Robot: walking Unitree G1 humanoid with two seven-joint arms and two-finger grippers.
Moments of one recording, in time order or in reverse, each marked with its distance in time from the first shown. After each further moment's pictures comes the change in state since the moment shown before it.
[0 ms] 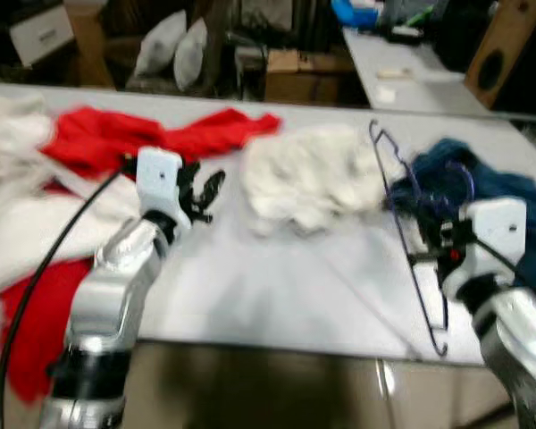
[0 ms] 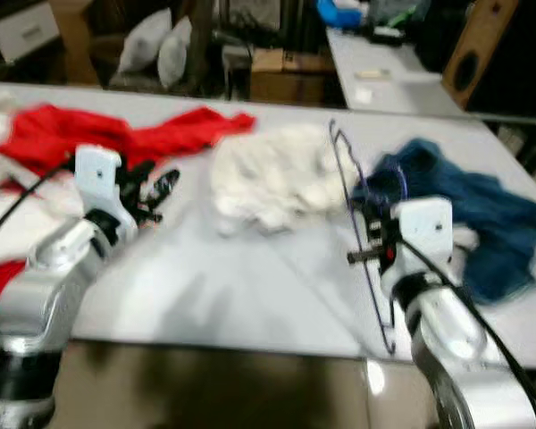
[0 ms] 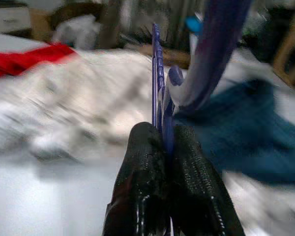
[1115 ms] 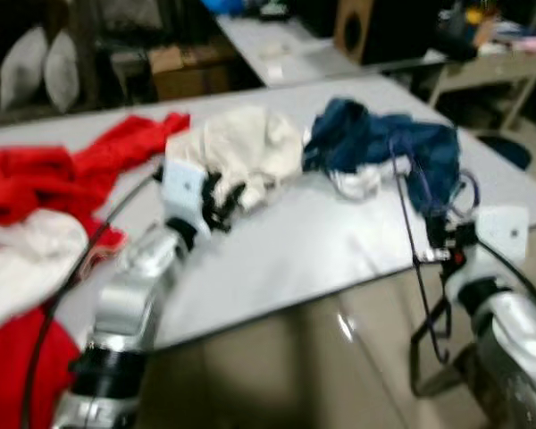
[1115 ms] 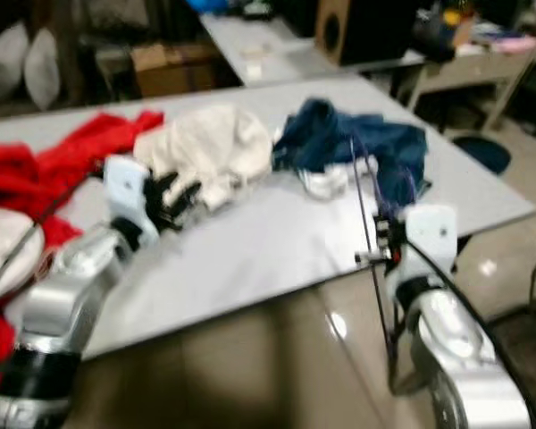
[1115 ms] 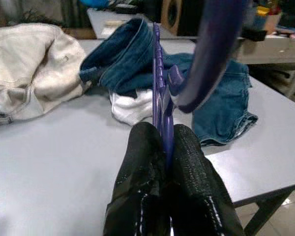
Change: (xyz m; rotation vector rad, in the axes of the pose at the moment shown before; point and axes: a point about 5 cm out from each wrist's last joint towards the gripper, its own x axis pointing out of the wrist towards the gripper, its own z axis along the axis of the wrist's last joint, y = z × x) left arm 0.009 -0.012 -0.007 0.038 0.006 -0.056; right arm 0.004 -0.004 -0.007 0.037 0.029 -0.062
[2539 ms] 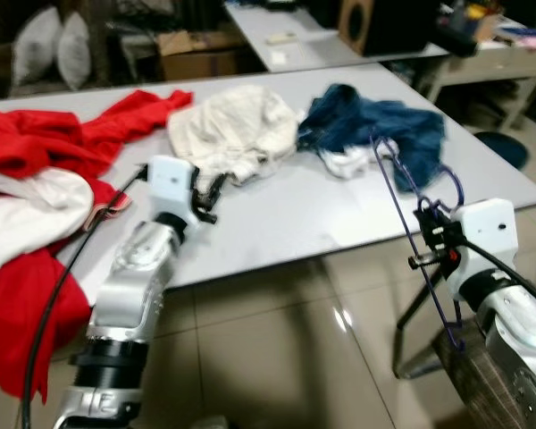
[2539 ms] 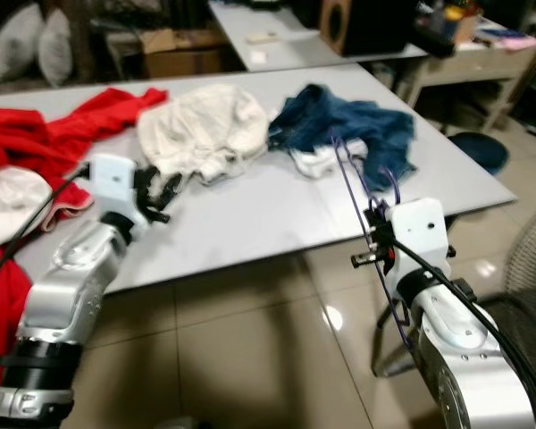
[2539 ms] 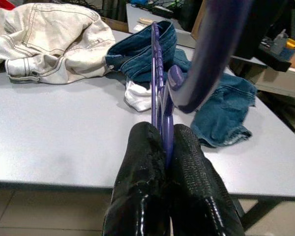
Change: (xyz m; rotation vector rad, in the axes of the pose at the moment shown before) left arm 0.003 0.020 -0.005 -0.009 -0.005 0.162; right arm 0.005 -0.002 0.004 -0.167 -0.029 0.097
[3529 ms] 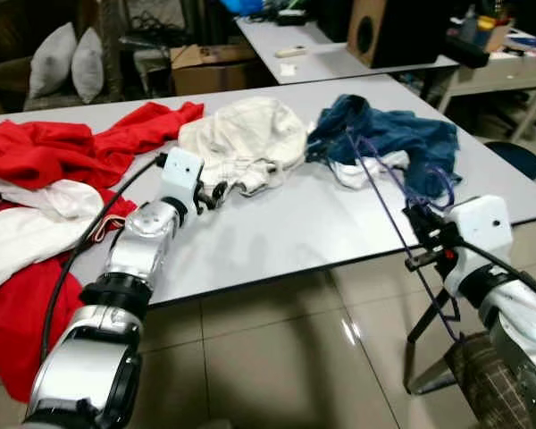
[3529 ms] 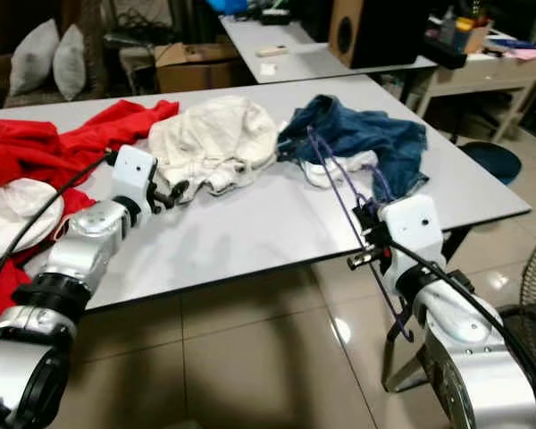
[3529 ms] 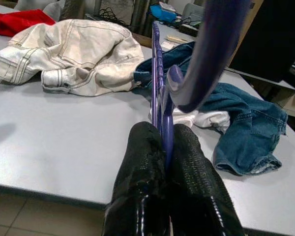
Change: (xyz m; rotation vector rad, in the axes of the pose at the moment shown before) left arm 0.047 0.031 -0.031 0.176 0.220 -0.004; right arm 0.004 0.000 0.001 -0.038 -0.029 0.126
